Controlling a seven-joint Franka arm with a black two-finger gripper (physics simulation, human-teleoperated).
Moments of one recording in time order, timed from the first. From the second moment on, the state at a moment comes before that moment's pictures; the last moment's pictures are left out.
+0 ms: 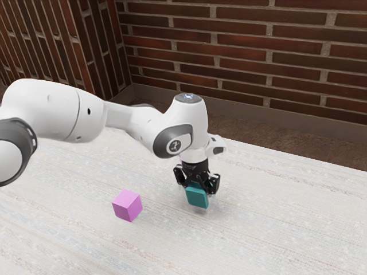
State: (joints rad) arm -0.07 0.51 -0.29 -1.76 0.15 2.22 -0.44
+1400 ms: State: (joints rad) arm 0.01 -0.01 -0.13 -2.18 0.09 2.13 -0.21
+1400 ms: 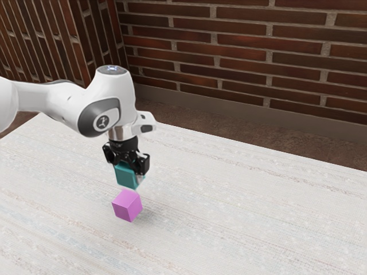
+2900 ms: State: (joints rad) arm 0.03 0.09 -0.09 -2.23 0.06 2.23 -0.06
